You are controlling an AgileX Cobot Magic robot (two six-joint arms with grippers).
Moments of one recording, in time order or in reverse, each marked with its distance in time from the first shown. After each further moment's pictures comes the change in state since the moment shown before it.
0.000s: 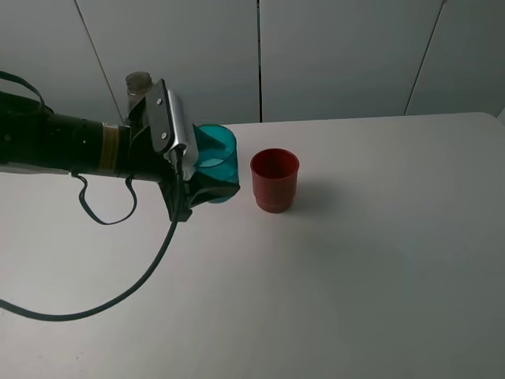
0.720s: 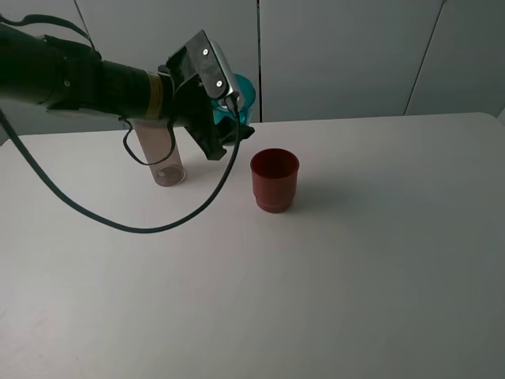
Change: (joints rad) left arm -0.066 0.135 -0.328 0.000 0.292 -0.020; right arm 0.000 0.000 0.000 0.000 0.000 0.000
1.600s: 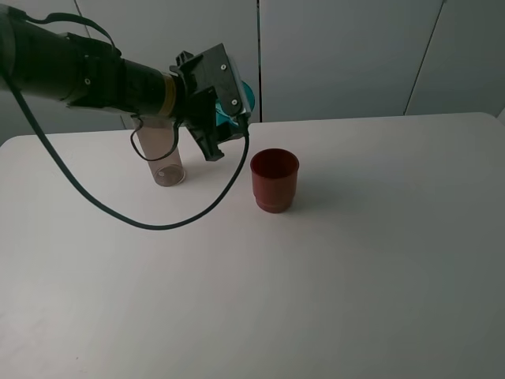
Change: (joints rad) left arm -0.038 0.028 -0.049 0.037 0.177 0.109; right arm 0.000 0.000 0.000 0.000 0.000 0.007
